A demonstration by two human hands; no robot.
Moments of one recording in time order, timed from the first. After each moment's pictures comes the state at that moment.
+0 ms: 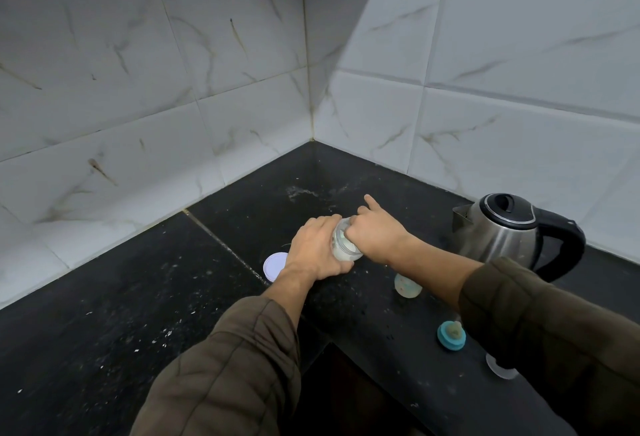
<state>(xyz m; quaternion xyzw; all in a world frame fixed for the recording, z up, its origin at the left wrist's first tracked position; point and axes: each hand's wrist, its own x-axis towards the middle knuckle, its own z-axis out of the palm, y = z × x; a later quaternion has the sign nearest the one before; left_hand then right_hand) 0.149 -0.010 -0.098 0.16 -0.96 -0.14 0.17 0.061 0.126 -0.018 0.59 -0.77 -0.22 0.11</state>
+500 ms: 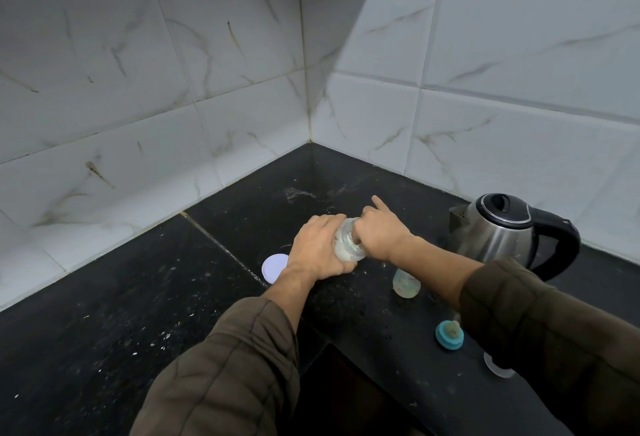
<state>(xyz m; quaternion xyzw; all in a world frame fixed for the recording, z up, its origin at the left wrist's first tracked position) 0.149 -0.004 -0.090 0.14 -0.96 -0.15 0.19 0.053 0.130 -0.019 0.55 -0.82 -0.14 0.05</state>
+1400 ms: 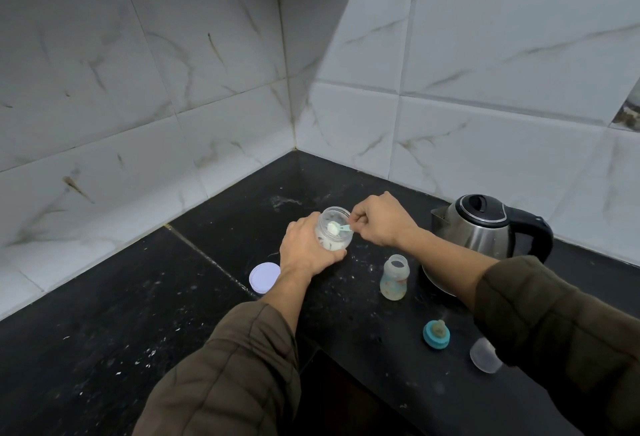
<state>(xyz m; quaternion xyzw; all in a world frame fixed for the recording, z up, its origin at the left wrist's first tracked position) 0.141 0.007 -0.074 0.26 -0.92 -0.23 0.20 0.027 0.153 0.000 0.44 -0.87 0.21 -0.02</state>
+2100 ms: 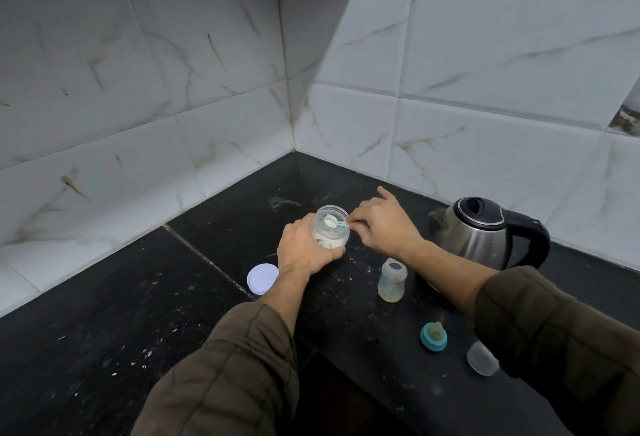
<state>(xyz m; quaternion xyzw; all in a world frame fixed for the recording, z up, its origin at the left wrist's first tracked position) 0.140 0.009 -0.073 0.29 -0.90 -0.25 0.21 0.028 0.165 -0.014 0.52 -0.83 0.16 0.12</state>
